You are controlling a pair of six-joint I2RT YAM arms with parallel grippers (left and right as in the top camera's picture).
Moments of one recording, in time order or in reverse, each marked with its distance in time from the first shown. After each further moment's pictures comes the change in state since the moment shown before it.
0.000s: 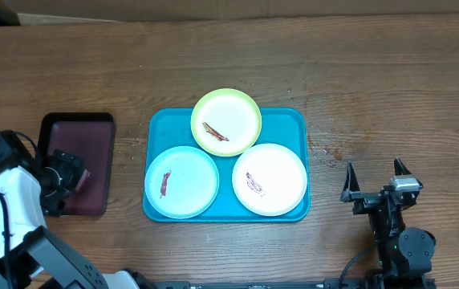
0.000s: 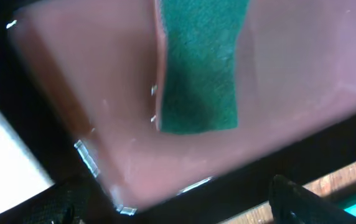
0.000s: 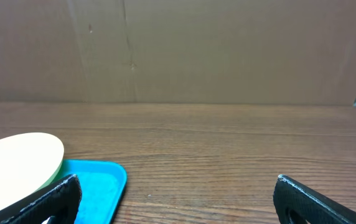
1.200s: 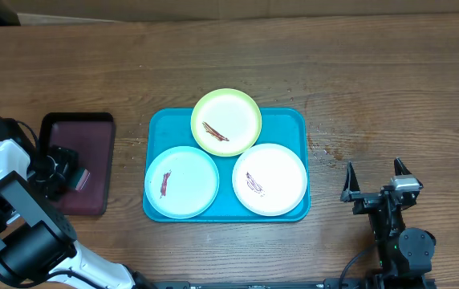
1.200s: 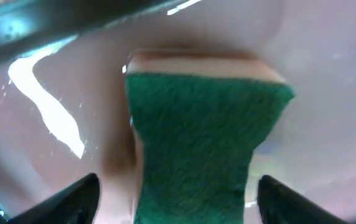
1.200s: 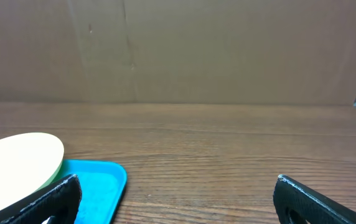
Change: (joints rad) left arm 0.000 0.347 0.184 0.051 -0.007 -0.032; right arm 0.000 0.000 0.000 0.000 0.000 0.000
